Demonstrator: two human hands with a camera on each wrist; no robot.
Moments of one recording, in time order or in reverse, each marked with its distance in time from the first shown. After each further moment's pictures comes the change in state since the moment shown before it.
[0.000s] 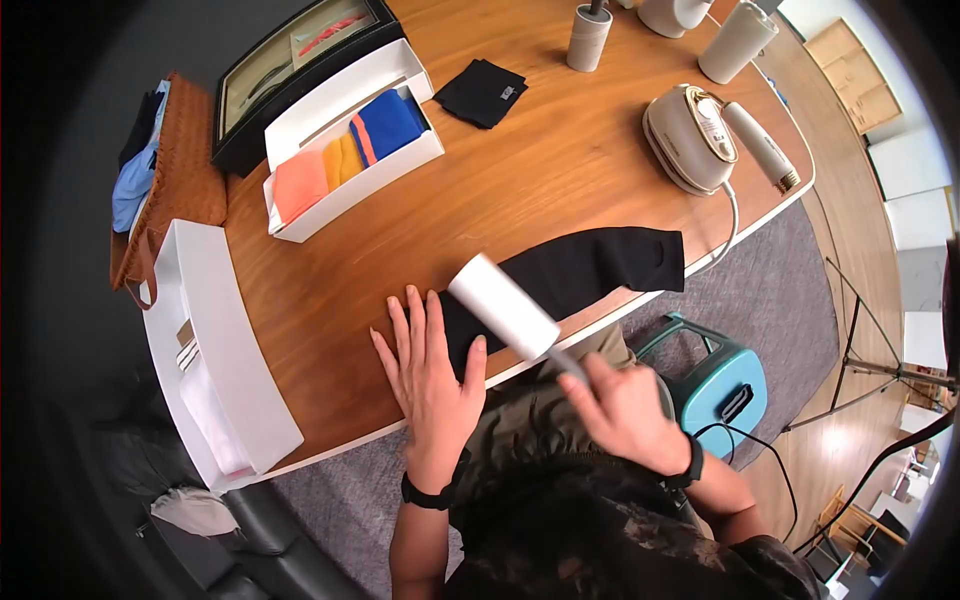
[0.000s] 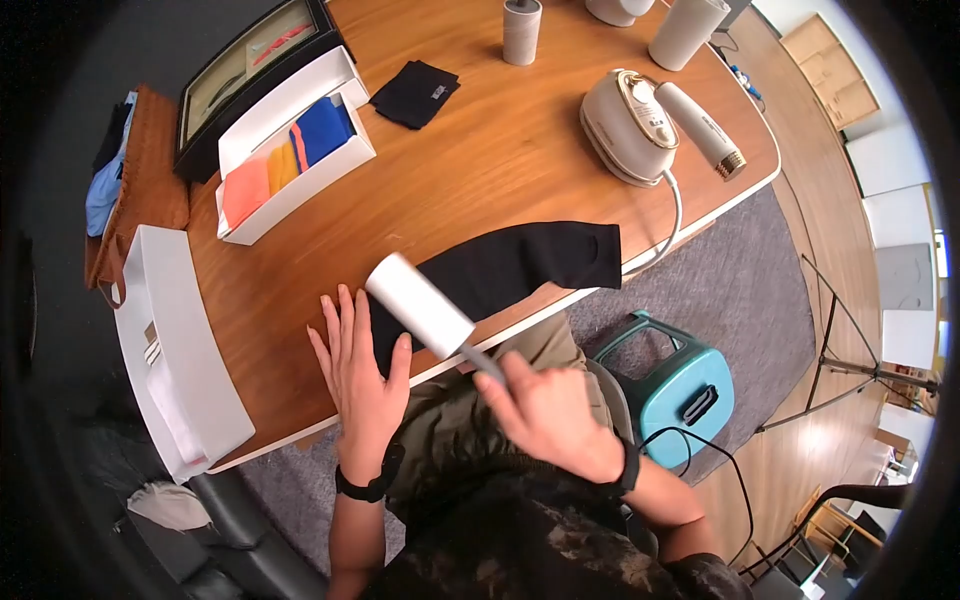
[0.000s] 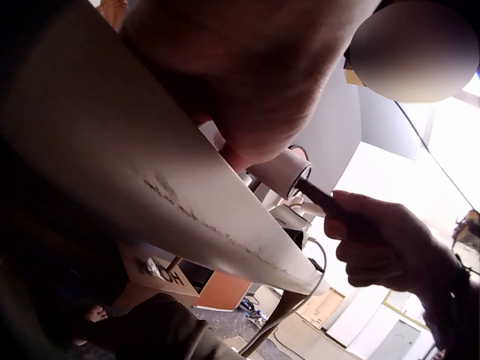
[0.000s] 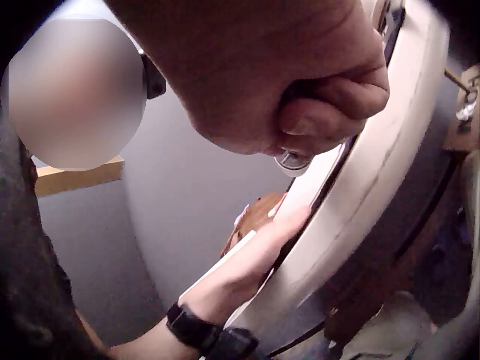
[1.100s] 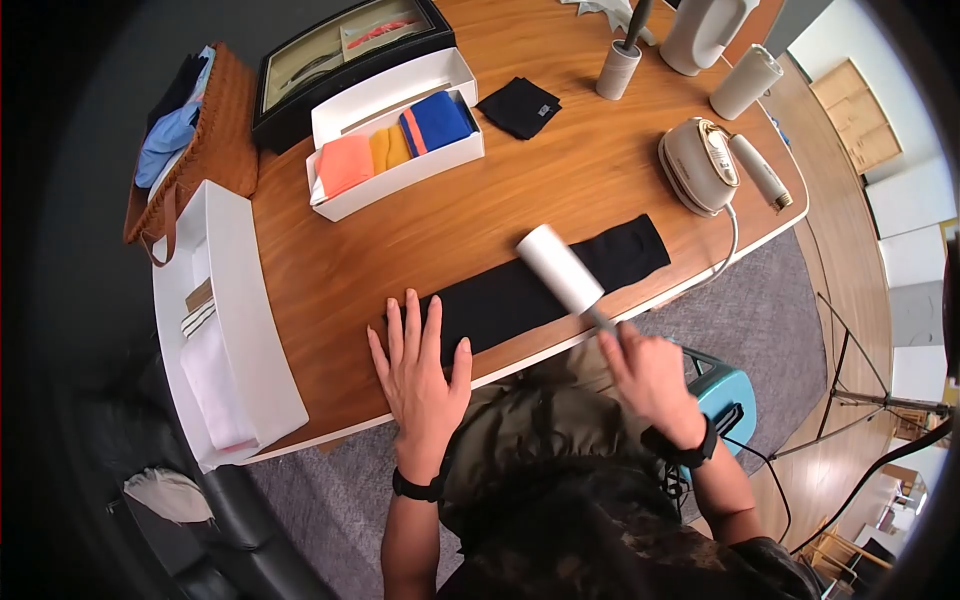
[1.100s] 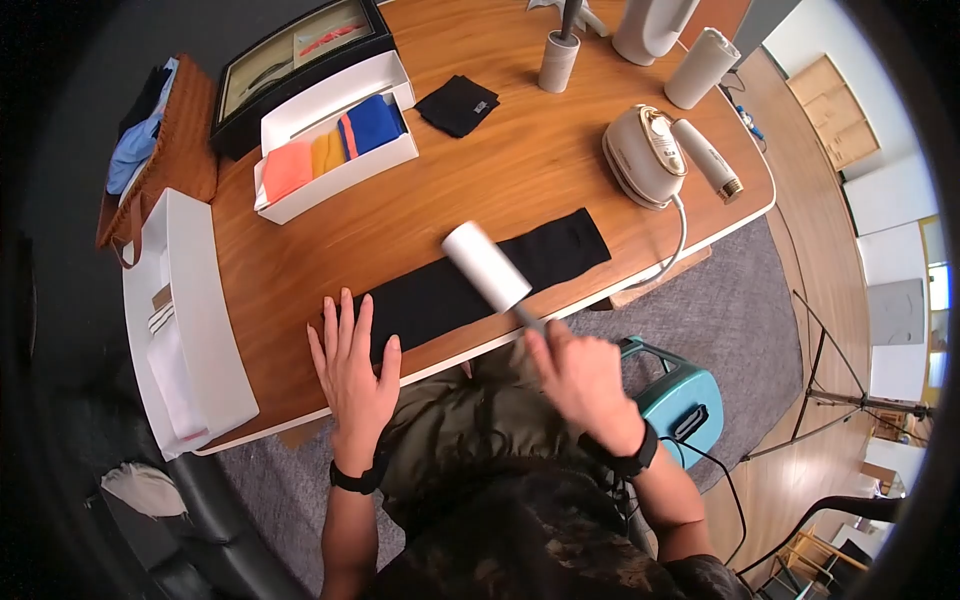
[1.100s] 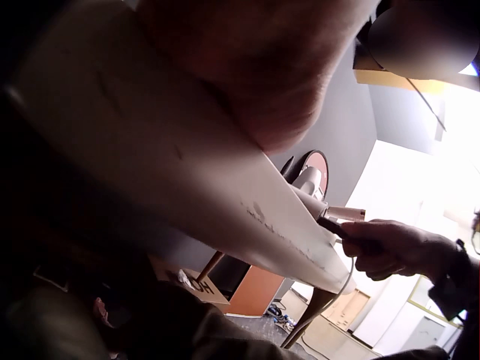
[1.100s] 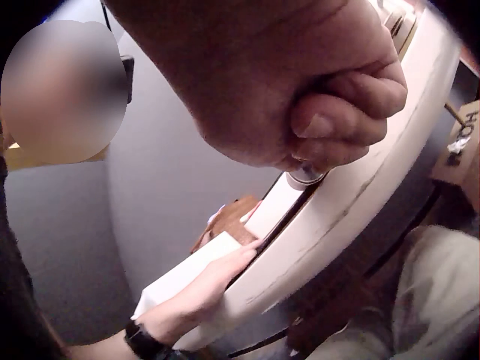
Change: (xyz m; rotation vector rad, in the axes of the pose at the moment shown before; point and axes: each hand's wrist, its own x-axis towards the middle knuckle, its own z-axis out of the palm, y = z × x) left_hand -0.021 -0.036 -0.007 0.024 0.102 0.014; right_hand 0.014 0.020 -0.004 -0.285 0.050 0.100
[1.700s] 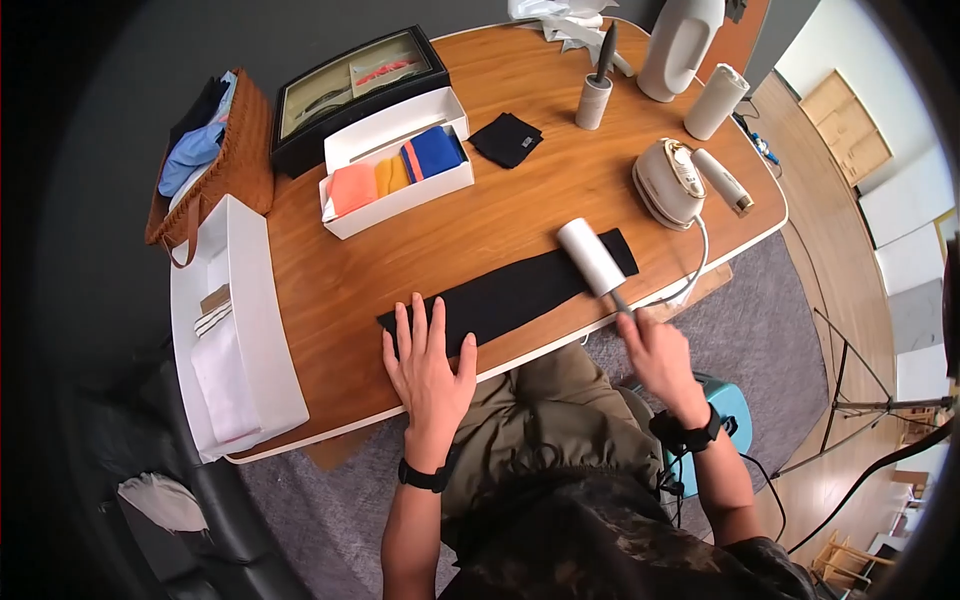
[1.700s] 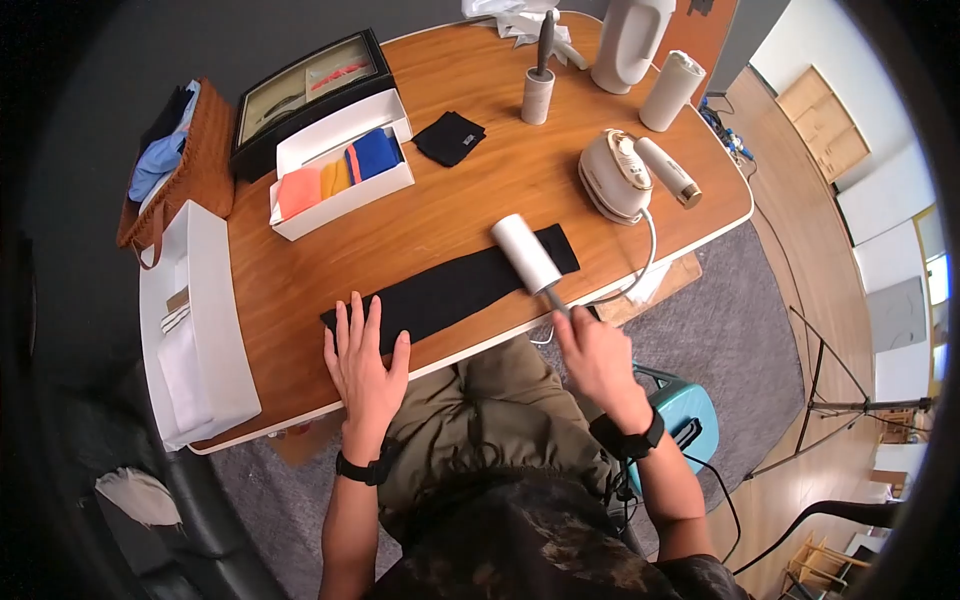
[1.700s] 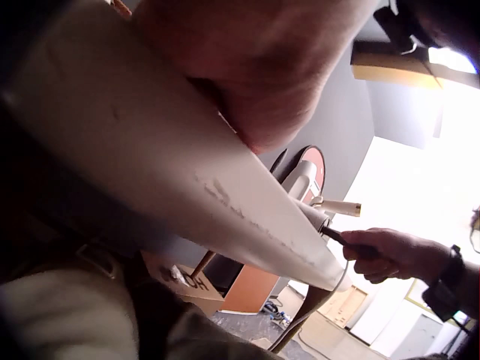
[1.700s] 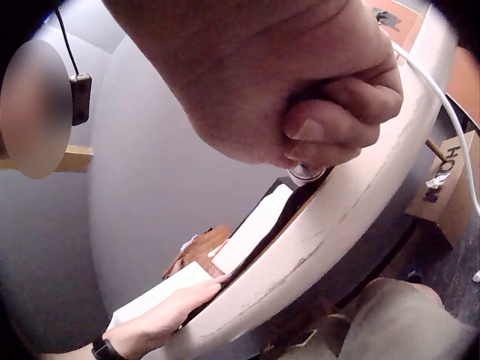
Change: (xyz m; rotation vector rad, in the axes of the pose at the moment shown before) left_hand 0.003 0.021 0.014 -0.023 0.095 -0.048; right_hand 0.004 0.039 -0.019 0.080 0.039 0.186
